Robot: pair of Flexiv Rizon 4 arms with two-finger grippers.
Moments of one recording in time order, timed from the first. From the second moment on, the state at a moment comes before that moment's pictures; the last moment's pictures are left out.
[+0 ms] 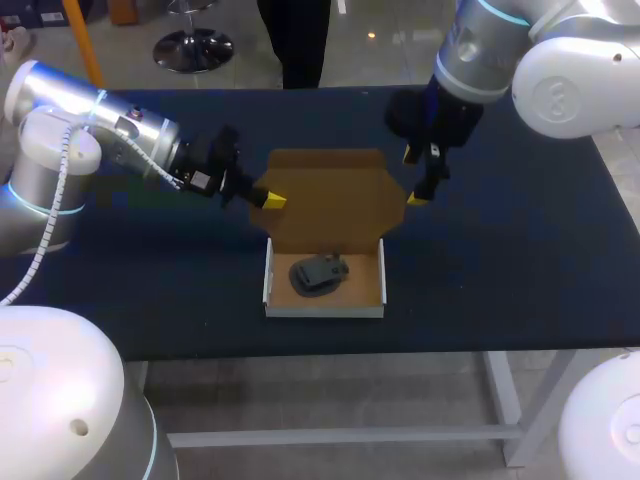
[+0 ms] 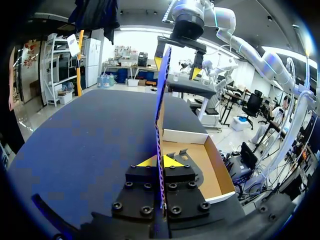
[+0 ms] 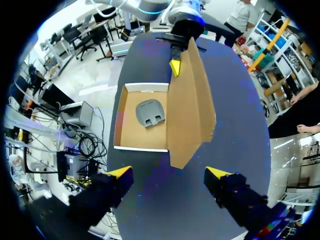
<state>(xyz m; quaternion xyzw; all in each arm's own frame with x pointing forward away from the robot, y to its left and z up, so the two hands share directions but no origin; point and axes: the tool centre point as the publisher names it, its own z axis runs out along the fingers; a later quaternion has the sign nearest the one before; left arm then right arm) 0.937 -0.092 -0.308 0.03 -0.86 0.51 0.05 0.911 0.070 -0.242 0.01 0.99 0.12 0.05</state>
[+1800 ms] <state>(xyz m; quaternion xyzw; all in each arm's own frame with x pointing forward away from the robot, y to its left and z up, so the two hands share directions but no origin) 0.921 -0.083 -0.308 0.02 -0.86 0.50 -0.08 0.928 0.106 -0.195 -0.04 0.99 0.11 0.08</state>
